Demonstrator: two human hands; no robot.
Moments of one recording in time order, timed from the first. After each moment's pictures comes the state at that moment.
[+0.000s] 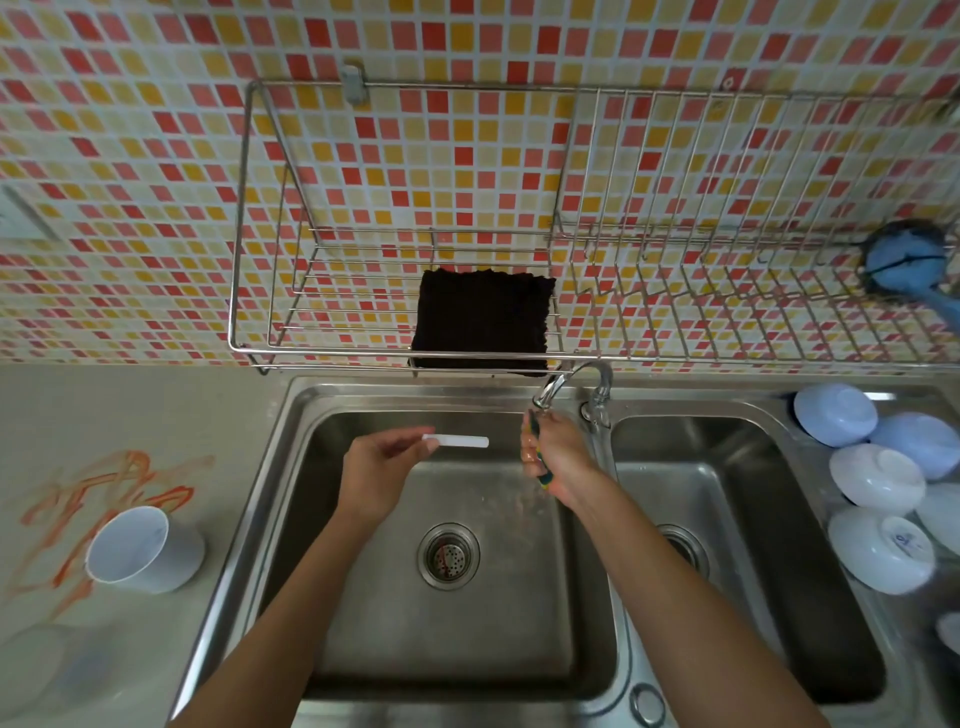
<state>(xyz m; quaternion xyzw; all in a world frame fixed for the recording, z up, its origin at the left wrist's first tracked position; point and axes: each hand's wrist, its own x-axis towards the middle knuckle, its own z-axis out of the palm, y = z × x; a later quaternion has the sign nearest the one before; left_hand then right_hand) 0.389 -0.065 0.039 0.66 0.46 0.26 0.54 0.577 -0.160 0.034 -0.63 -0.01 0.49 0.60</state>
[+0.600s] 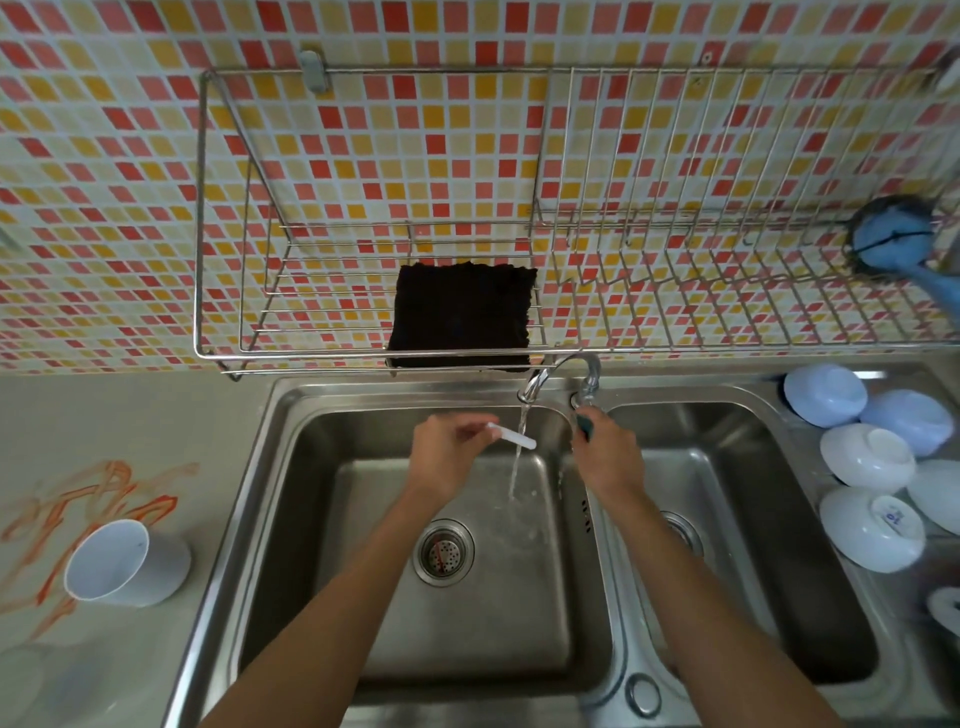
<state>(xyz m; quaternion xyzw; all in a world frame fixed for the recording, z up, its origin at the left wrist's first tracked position) 0.462 -0.089 0.037 0.76 0.38 0.20 0.48 0.627 -0.210 0.000 -0.92 -0.25 0.14 0.25</state>
